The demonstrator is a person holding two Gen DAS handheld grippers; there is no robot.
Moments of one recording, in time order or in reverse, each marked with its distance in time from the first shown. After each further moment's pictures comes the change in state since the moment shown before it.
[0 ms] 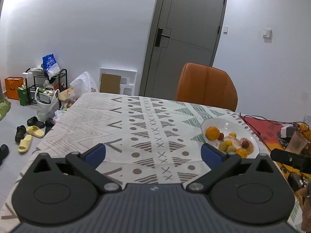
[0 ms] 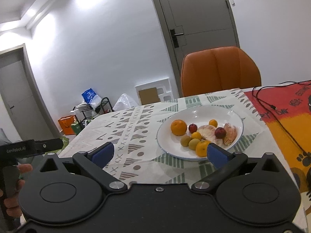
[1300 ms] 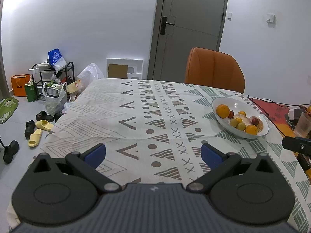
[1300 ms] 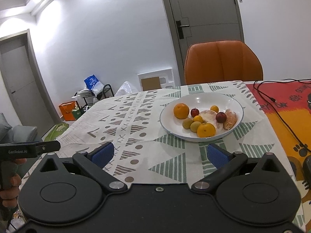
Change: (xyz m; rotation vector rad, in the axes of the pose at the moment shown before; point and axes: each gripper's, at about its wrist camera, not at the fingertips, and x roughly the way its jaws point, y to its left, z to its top) left arm -0.008 0.011 -0.028 0.041 0.071 0.050; right arm -0.009 0.009 -0.020 -0.070 0.051 -0.010
